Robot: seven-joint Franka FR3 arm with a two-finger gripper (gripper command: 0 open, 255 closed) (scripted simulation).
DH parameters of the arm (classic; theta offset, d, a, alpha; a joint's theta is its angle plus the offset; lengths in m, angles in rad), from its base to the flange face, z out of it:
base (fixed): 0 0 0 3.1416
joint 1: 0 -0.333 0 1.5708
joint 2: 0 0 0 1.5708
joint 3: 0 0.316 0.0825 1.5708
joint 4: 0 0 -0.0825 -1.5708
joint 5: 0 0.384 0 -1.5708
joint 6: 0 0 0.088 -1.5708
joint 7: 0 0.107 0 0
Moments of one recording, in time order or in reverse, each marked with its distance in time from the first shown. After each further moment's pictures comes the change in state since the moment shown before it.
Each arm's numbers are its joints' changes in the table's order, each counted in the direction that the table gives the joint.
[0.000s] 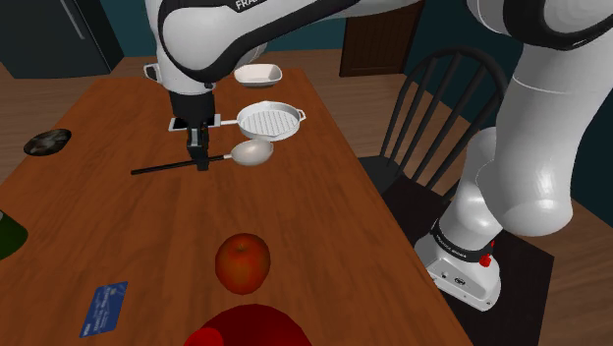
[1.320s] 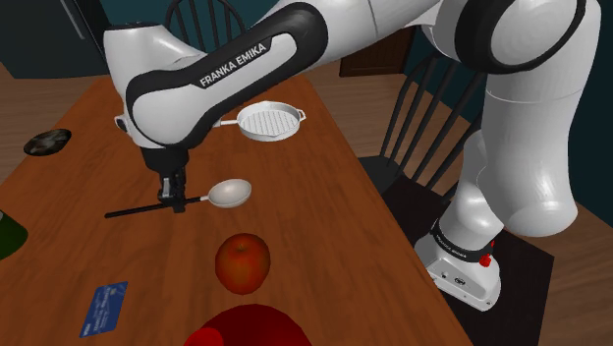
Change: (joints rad) arm -0.081 0.185 0.038 0.084 -0.031 -0.115 0.118
